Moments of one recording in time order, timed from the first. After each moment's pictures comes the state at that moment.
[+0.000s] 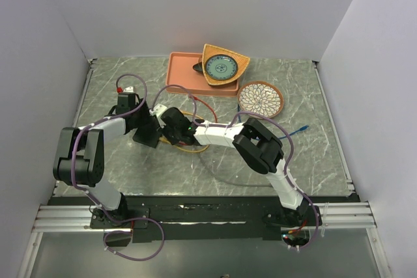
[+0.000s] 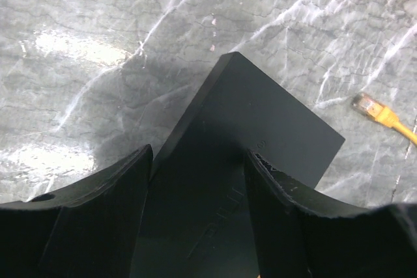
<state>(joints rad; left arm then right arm) -0.09 1.63 0.83 0.02 0.01 -0.43 0.97 2.21 1.56 -0.08 0.06 0.03</state>
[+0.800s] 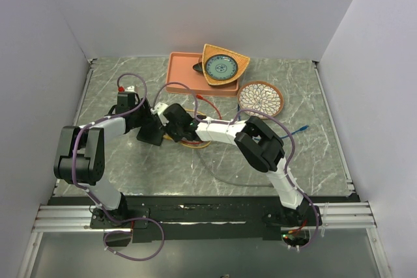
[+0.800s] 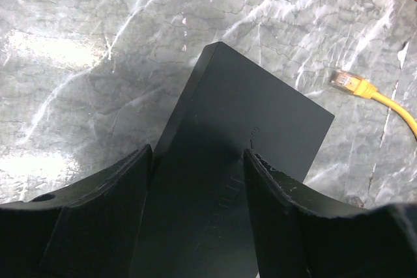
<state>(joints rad) -0.08 1.65 0.84 0.05 0.10 -0.44 0.95 2.21 1.59 -0.14 0.03 -0.02</state>
